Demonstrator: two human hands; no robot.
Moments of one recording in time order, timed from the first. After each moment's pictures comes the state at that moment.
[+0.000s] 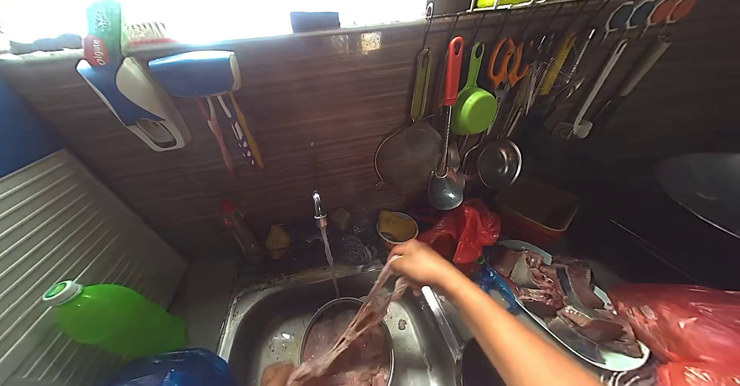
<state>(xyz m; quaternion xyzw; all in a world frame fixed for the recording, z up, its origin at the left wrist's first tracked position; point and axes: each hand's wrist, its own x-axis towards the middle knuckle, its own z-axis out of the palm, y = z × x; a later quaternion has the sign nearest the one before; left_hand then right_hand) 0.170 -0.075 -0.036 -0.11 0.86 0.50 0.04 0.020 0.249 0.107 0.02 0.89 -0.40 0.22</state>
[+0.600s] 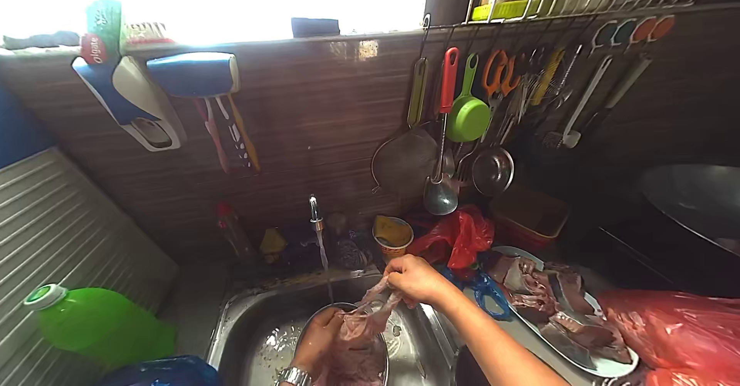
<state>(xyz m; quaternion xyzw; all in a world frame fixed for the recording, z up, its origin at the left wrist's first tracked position) 0.056 -0.004 -0.068 0.00 0.77 0.62 0.16 0.027 0.258 0.087 -0.03 0.90 -0.38 0.21</state>
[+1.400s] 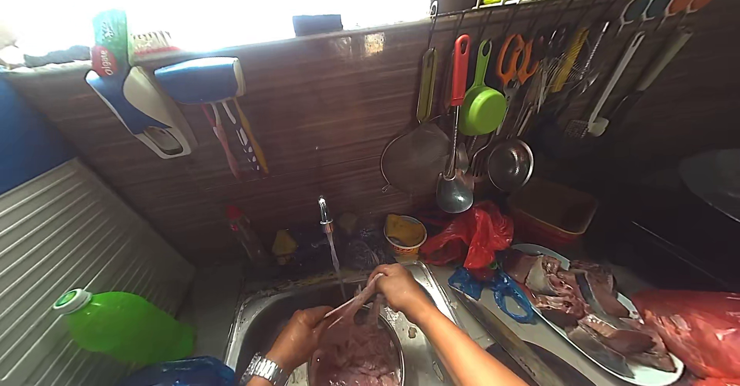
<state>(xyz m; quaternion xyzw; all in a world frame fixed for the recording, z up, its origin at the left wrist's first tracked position) 0.040 -0.073 -0.015 0.21 0.90 0.36 0.12 0.015 0.199 0.038 0.06 0.84 -0.51 0.16</state>
